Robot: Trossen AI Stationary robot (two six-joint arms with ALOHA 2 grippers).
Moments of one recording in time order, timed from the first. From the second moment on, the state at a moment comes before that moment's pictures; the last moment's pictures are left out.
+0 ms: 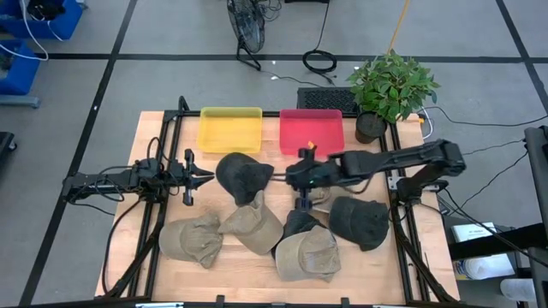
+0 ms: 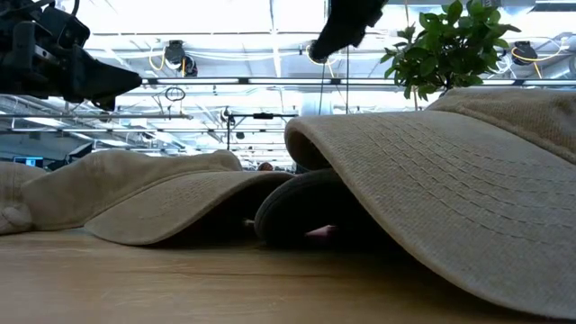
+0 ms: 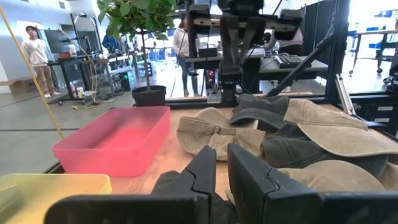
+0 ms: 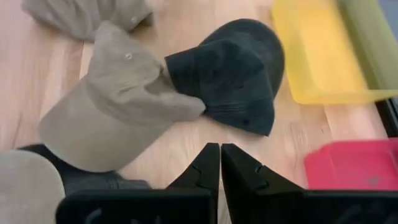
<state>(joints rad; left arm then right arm) 0.06 0.04 0.01 0.06 -0.01 0.07 0.12 1.60 1.43 -0.69 0.21 0.06</state>
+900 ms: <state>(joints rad) 0.06 0.04 0.01 0.06 -0.01 0.07 0.20 2.05 1.64 -1.24 0.20 0.05</state>
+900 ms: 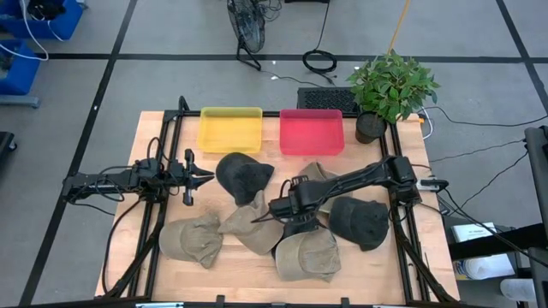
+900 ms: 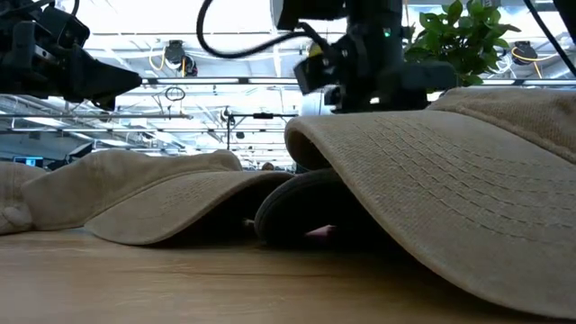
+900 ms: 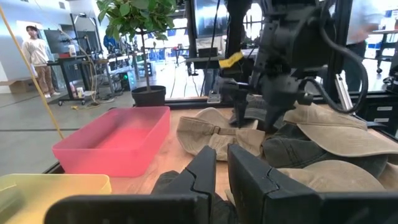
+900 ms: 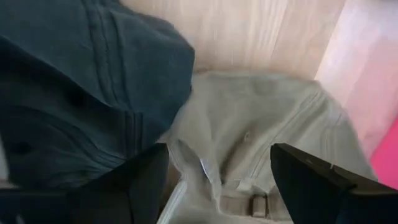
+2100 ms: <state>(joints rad) 0.06 0.04 0.01 0.06 -0.01 0.07 0.15 1.58 1.32 -0.99 0.35 0.35</state>
